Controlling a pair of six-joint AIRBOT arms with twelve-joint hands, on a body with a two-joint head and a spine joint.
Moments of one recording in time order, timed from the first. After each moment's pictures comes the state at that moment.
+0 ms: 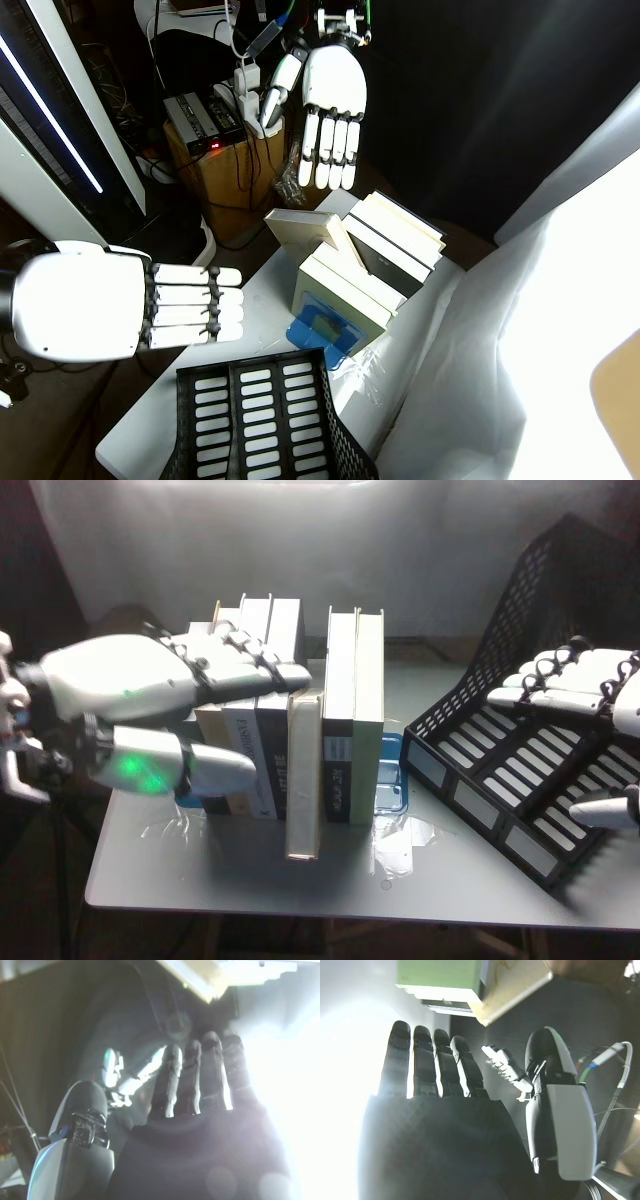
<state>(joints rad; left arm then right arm) 0.49 -1.00 1.29 0.66 -0.75 0.16 -0.61 -0.88 1.09 -0.35 0.61 -0.53</state>
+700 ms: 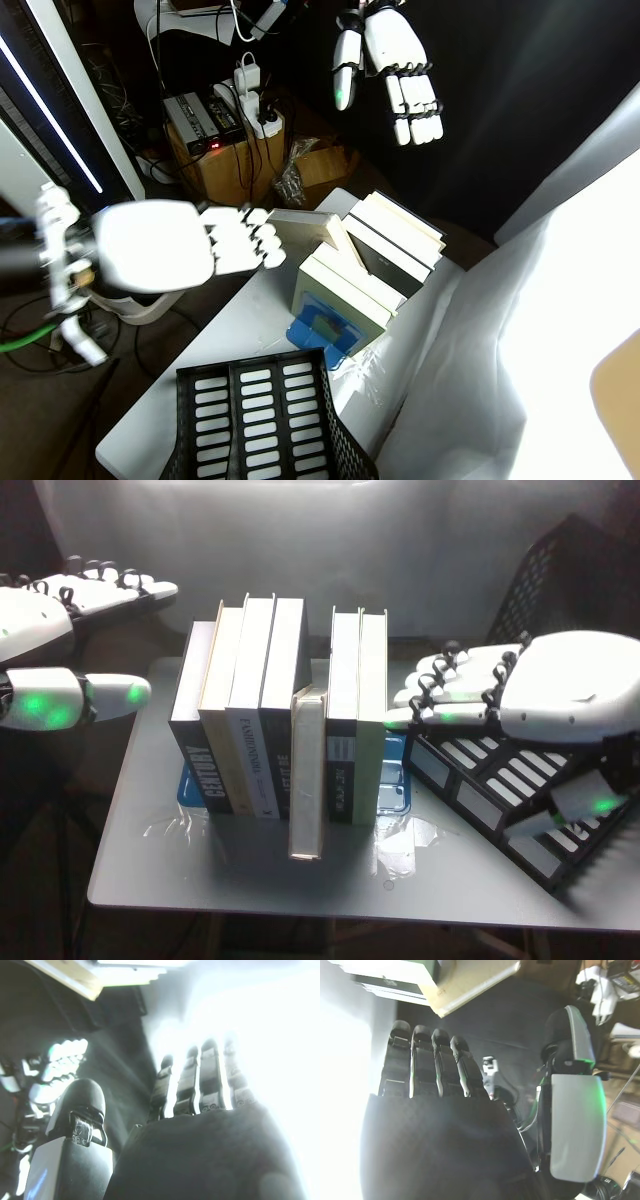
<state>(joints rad) 0.63 -0.92 1.33 0.22 -0.78 0.36 -0.35 -1.03 1.19 -0.94 0.48 -0.22</state>
